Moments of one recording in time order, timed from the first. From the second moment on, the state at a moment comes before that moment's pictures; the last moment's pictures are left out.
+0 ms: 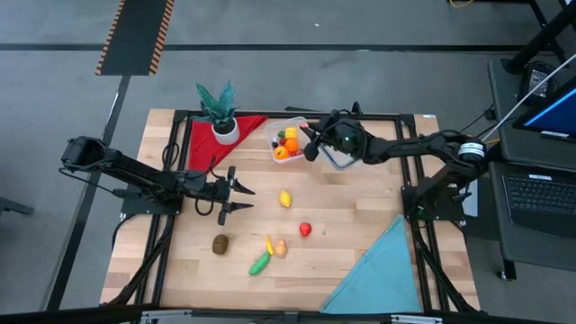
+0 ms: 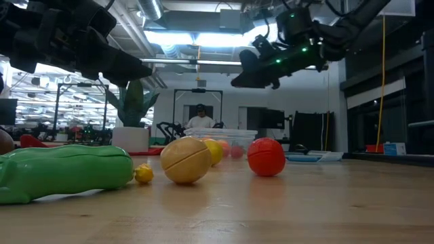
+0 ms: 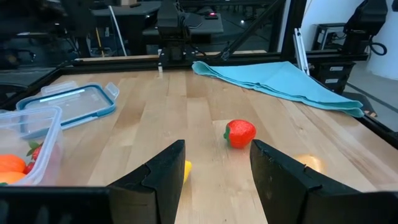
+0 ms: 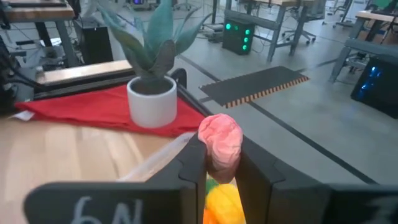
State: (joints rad) left arm -0.11 1.04 0.15 0.73 -0.04 0.01; right arm -0.36 1.59 0.80 0.60 0.21 0.00
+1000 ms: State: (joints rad) left arm -0.11 1.04 0.15 0.73 -0.04 0.01; right arm -0.41 1.67 1.08 0.01 0.02 0.00
